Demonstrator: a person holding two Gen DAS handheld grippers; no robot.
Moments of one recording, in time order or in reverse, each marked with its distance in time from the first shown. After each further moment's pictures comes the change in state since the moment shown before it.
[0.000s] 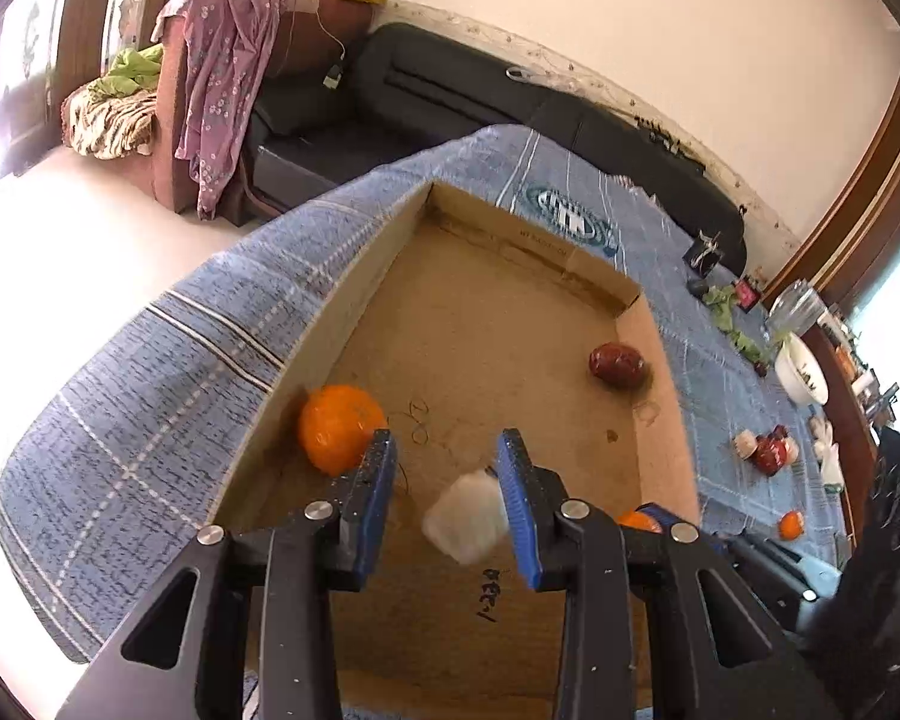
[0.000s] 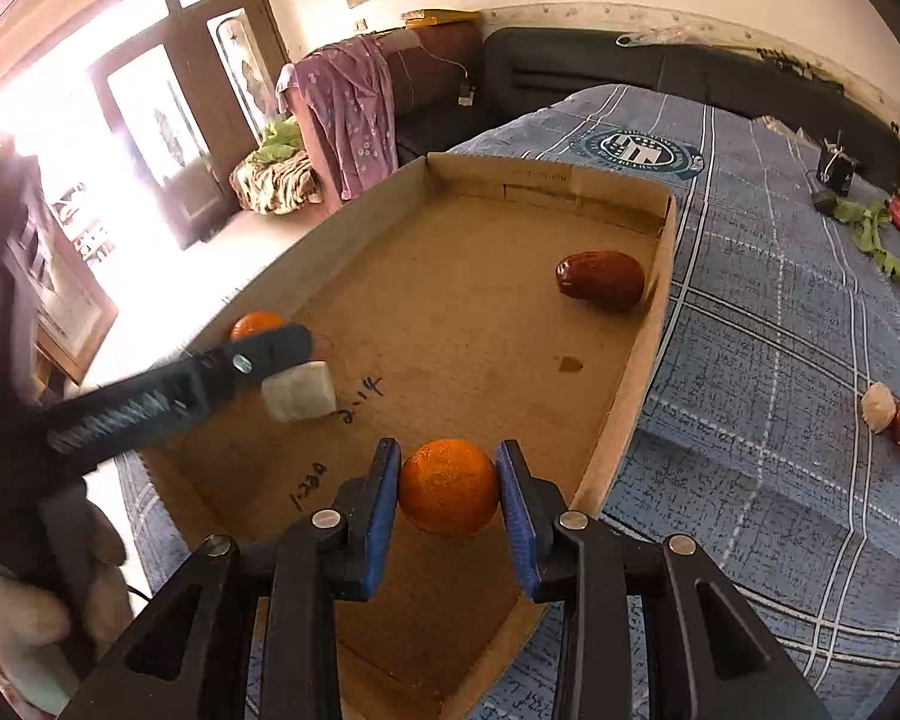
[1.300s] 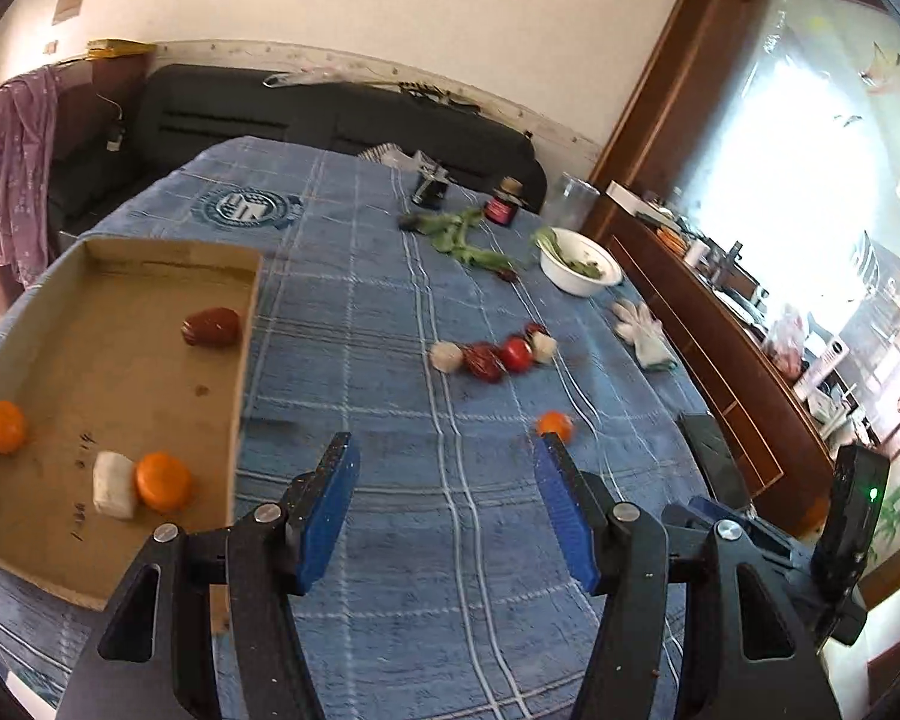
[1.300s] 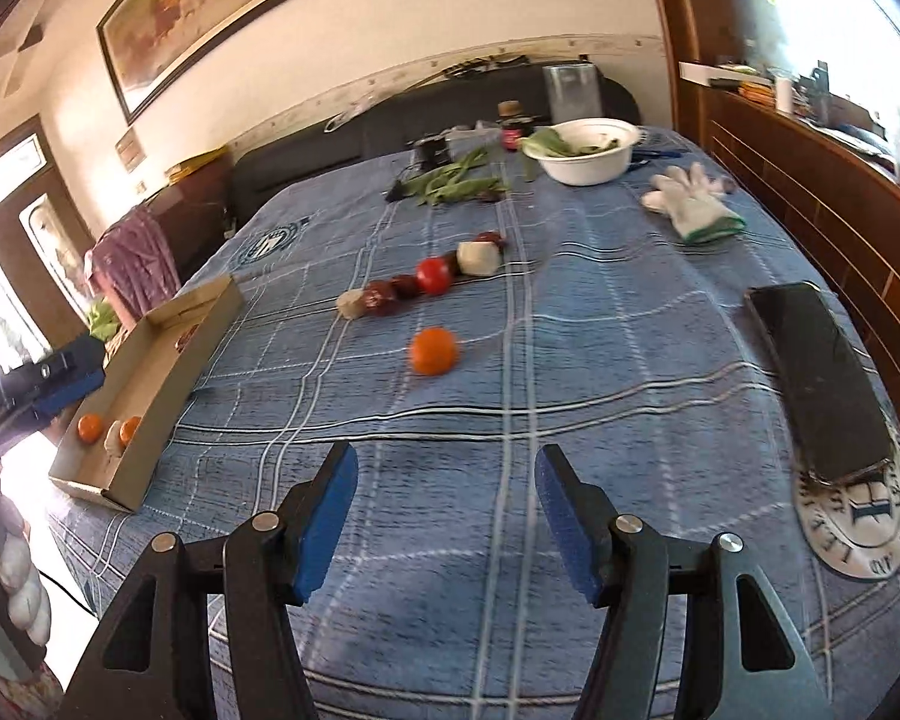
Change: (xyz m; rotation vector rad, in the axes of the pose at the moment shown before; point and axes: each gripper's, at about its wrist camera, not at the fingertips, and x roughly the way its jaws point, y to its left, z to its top) left arm -0.043 -0.201 -0.067 0.340 0.043 -0.339; right arm -0.224 -0.191 -0.154 0.477 -0.221 -0.340
